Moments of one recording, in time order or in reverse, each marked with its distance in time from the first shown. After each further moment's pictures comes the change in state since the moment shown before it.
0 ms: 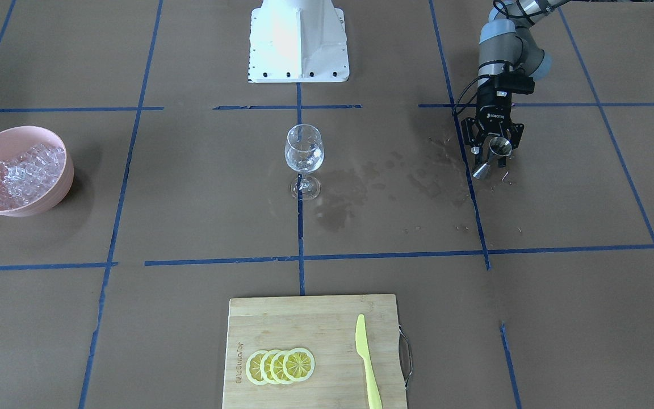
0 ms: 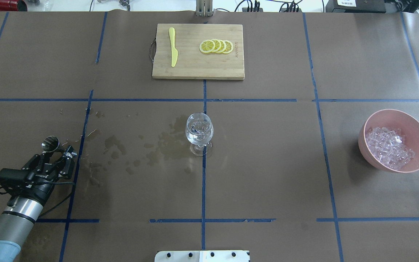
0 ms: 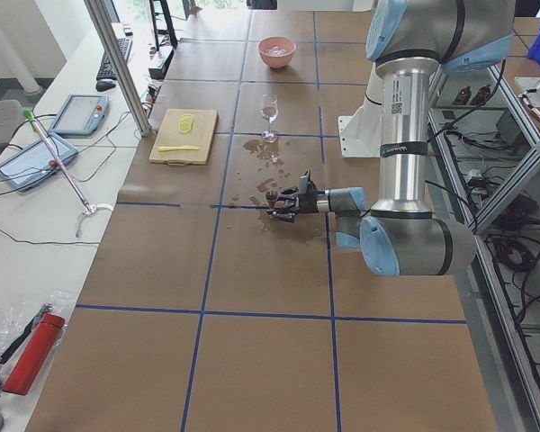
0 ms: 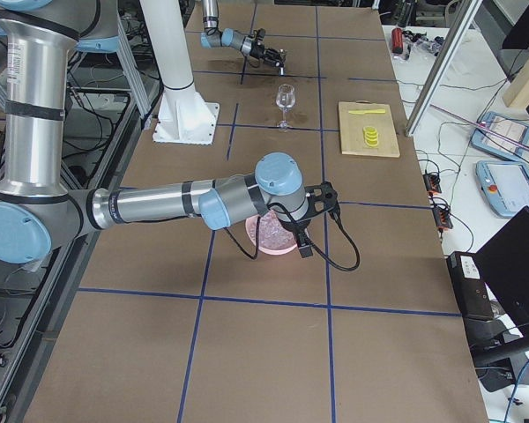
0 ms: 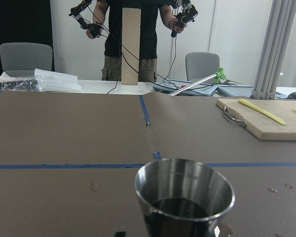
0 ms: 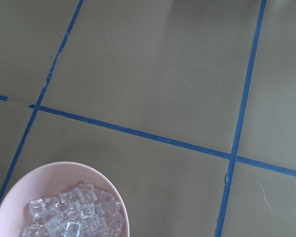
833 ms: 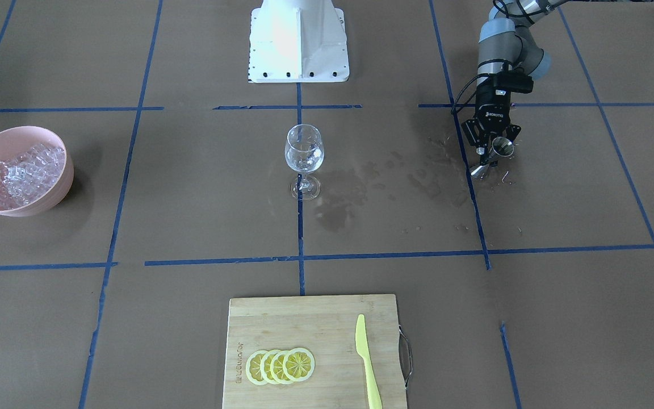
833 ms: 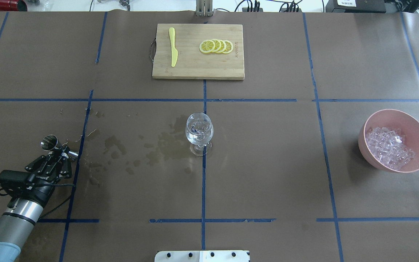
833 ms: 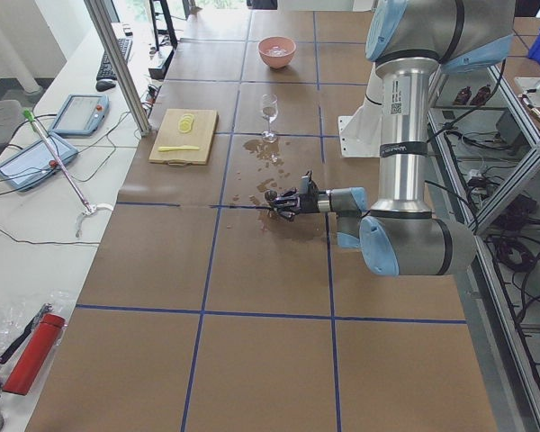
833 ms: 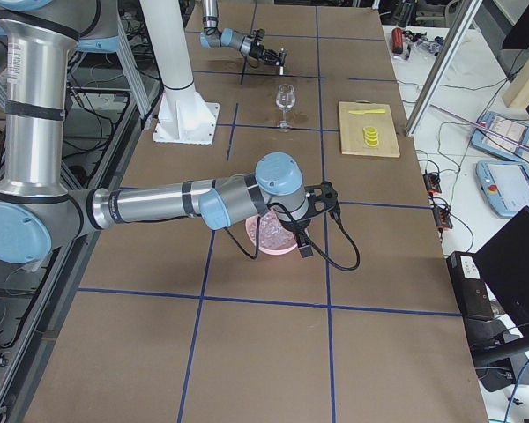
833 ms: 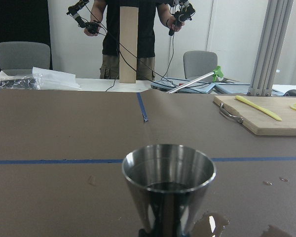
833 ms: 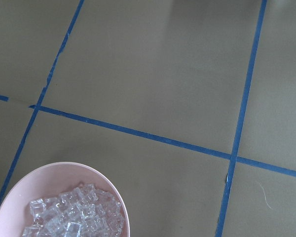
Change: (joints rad) left arm 0.008 0.002 -0.004 -0.009 0.001 0.001; right arm 0.000 0.001 0.000 0.000 0.001 0.000
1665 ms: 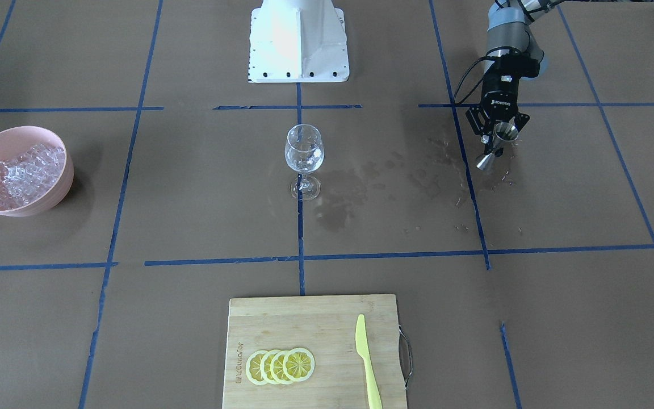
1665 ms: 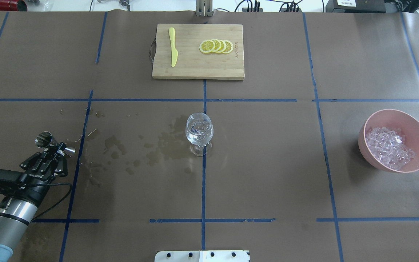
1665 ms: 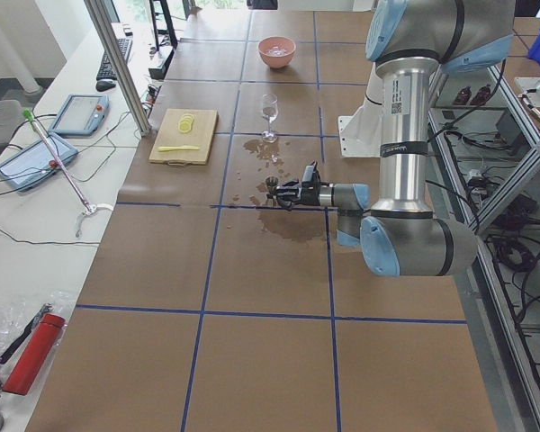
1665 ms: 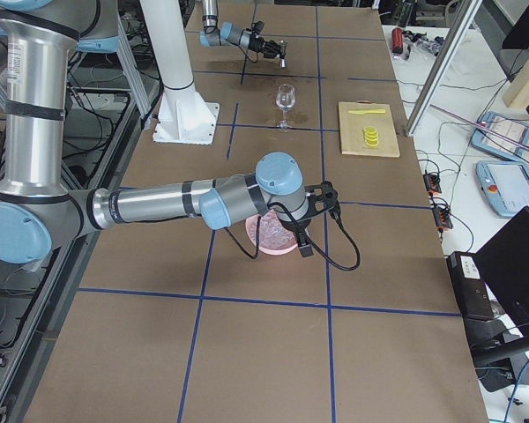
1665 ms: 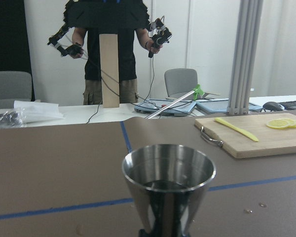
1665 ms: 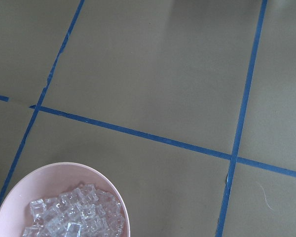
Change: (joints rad) left arm -0.001 0.005 -0.044 -0.311 0.027 0.487; right arm 0.000 0.001 0.000 0.000 0.000 0.000
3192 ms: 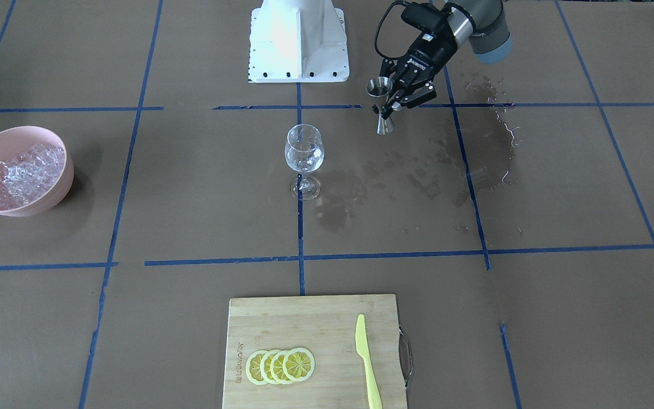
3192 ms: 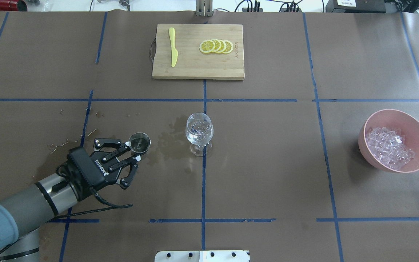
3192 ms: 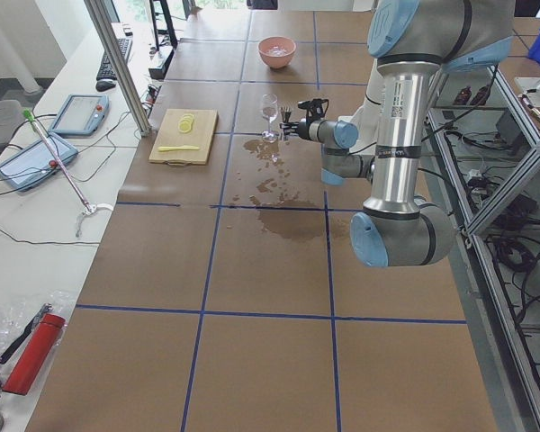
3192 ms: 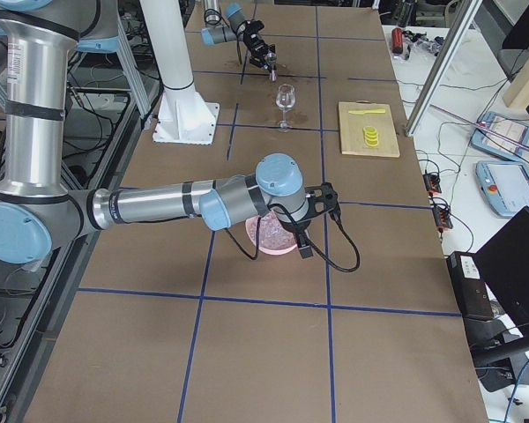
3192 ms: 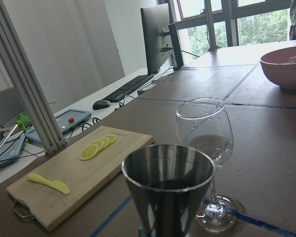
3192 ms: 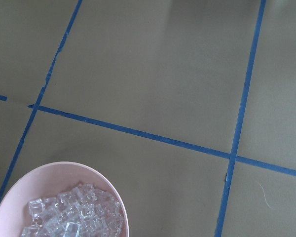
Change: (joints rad) left arm -0.164 -0.221 -0.312 0.406 -0.763 0.475; right arm 0.000 0.000 -0.004 0.000 0.000 0.000
